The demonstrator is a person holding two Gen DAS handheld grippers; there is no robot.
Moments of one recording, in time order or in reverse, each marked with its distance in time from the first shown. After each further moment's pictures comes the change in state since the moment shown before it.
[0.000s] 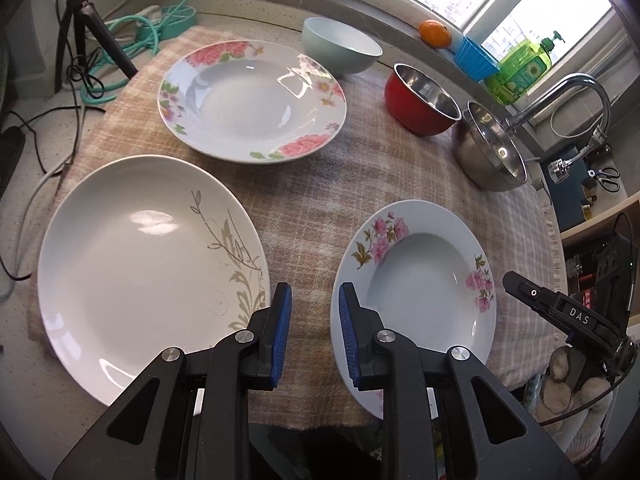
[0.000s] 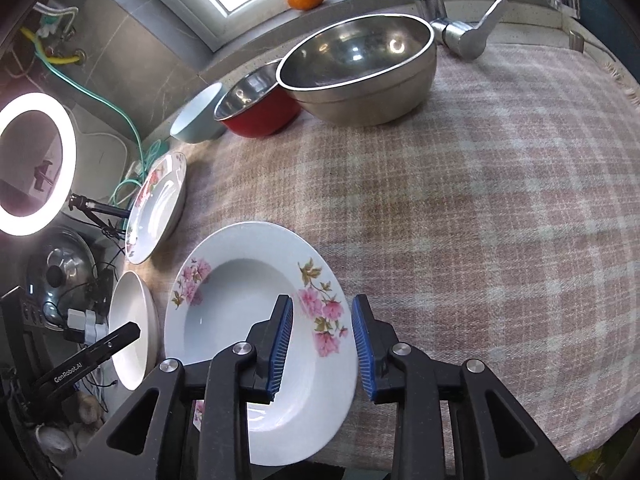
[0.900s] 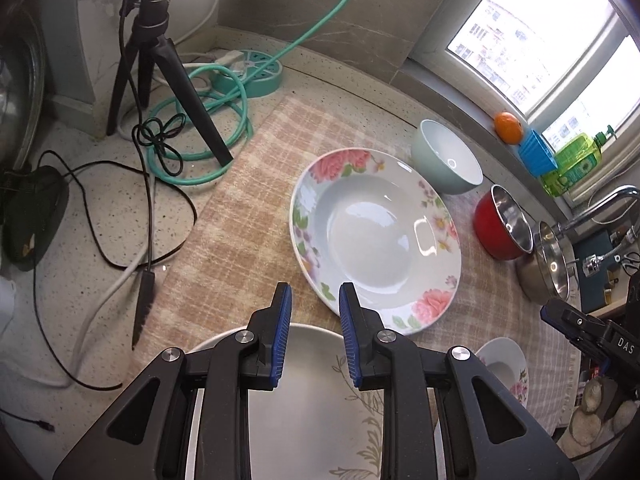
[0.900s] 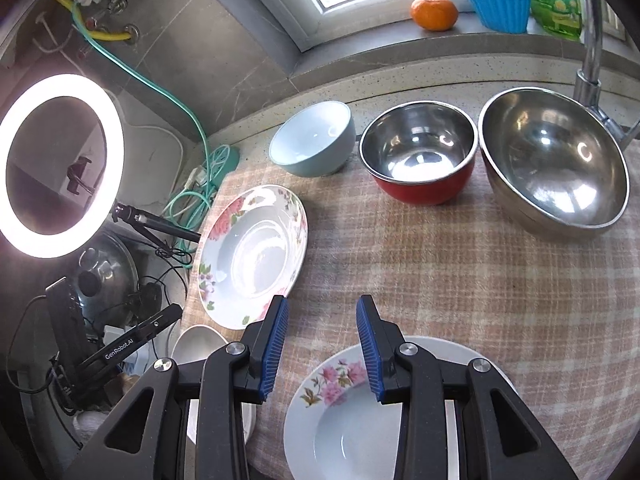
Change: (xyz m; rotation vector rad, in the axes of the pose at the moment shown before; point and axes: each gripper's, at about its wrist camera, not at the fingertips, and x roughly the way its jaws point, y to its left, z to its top) left arm -0.011 0.097 0.091 -0.120 -0.144 0.083; right arm 0.040 0.127 0.077 -0.117 0.006 0.117
